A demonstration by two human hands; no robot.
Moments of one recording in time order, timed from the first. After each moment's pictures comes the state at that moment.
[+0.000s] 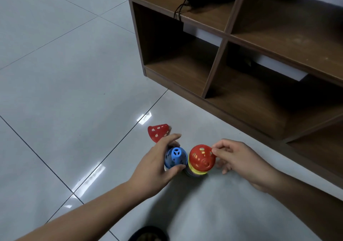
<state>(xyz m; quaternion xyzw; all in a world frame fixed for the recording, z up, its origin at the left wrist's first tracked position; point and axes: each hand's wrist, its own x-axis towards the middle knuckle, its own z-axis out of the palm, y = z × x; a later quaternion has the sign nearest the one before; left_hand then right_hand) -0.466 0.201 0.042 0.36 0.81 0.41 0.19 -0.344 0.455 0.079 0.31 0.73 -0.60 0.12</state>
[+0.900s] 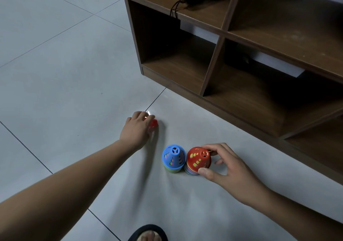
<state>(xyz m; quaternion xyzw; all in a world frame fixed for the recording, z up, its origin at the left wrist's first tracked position) -0.606 0.216 -0.042 0.38 0.92 0.07 0.07 -0.313 0.423 0.070 0.18 0.86 -0.48 0.03</state>
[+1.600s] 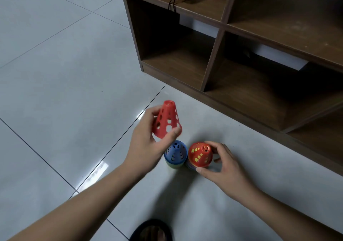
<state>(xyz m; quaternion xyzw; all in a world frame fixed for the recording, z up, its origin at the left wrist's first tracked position) -0.489 0.218 0.089 0.26 0.78 0.56 0.13 -0.307 0.414 0.007 0.23 0.85 -0.48 -0.04</state>
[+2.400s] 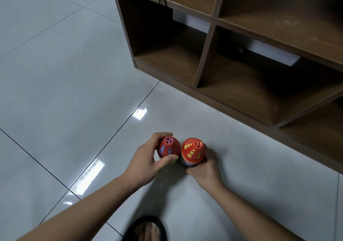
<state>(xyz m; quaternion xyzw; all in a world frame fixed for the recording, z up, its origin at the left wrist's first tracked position) -0.470 0.200 0.013 0.33 0.80 0.44 0.23 -0.327 0.391 -0.112 0.36 0.84 -0.38 -0.11</state>
